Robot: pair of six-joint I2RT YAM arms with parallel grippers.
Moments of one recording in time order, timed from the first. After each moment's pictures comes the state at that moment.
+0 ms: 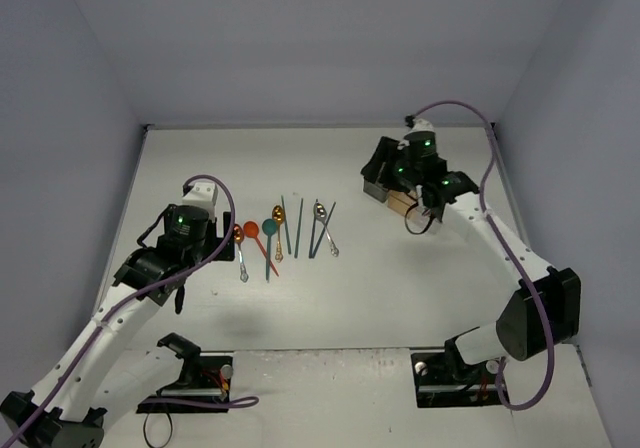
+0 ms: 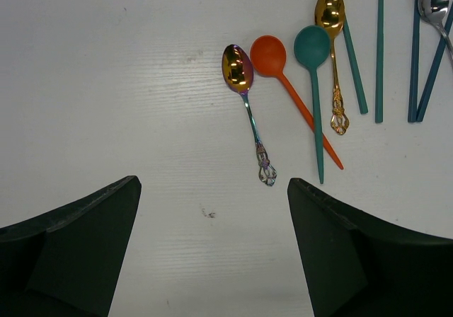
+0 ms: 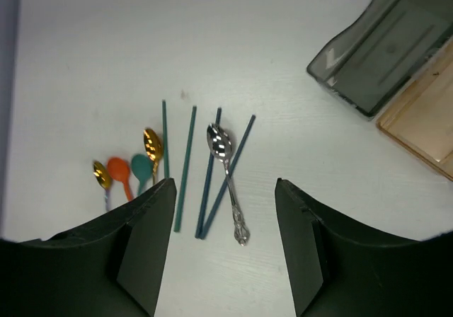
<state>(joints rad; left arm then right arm) -0.45 0.83 0.89 -0.77 -0.33 -0.24 0.37 1.42 1.21 -0.35 -0.03 0.57</state>
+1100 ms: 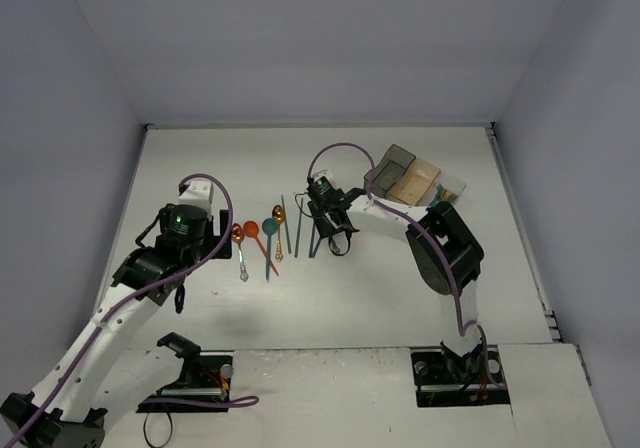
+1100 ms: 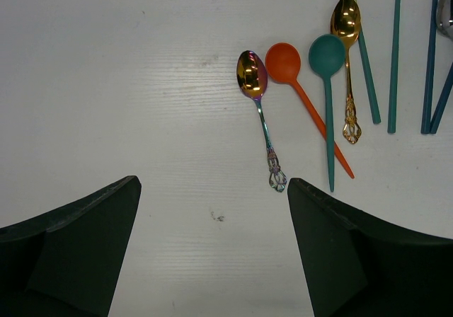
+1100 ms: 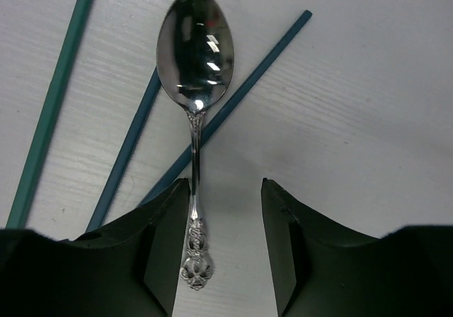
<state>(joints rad) -0.44 0.82 0.89 -0.77 -0.37 -0.24 0.73 2.00 1.35 -0.41 0.27 0.26</state>
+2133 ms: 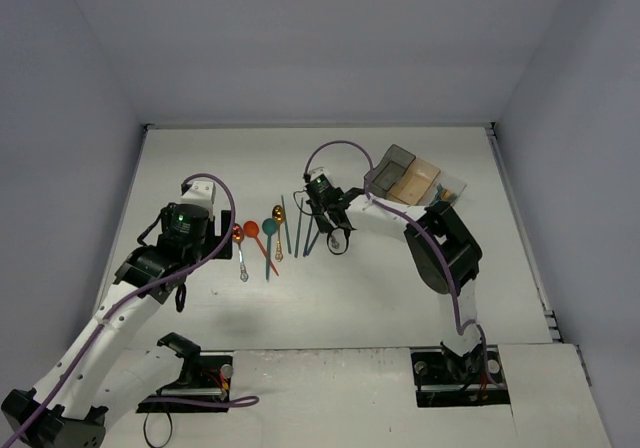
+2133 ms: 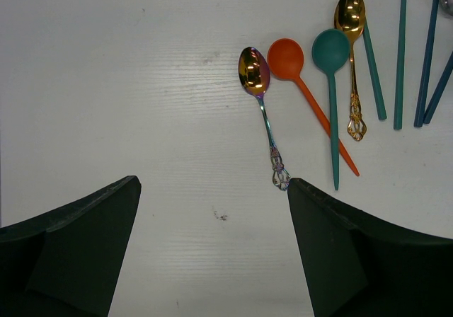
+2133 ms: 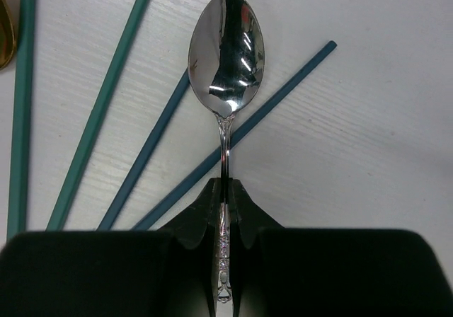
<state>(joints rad) -0.44 0.84 0.89 -0.77 -0.37 -0.23 0.73 2.03 1.36 -0.34 0.23 0.26</state>
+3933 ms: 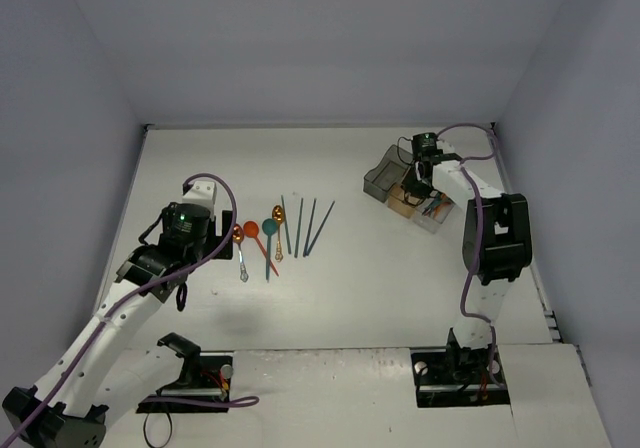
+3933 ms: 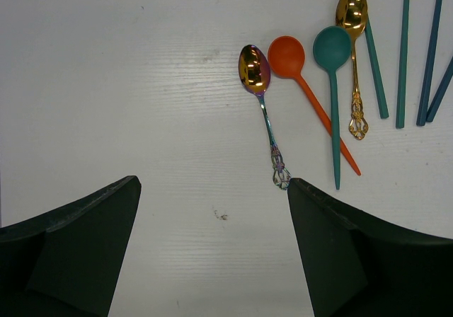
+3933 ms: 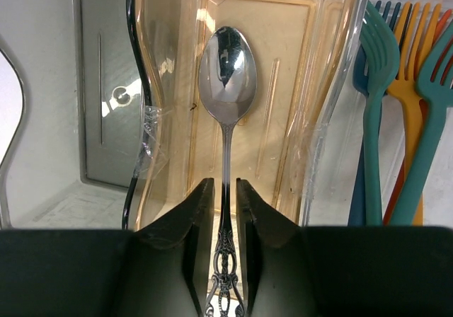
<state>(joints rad) -0.44 0.85 0.89 -0.77 -0.37 -0.23 0.14 1.93 1.37 -0.46 0.19 0.66</state>
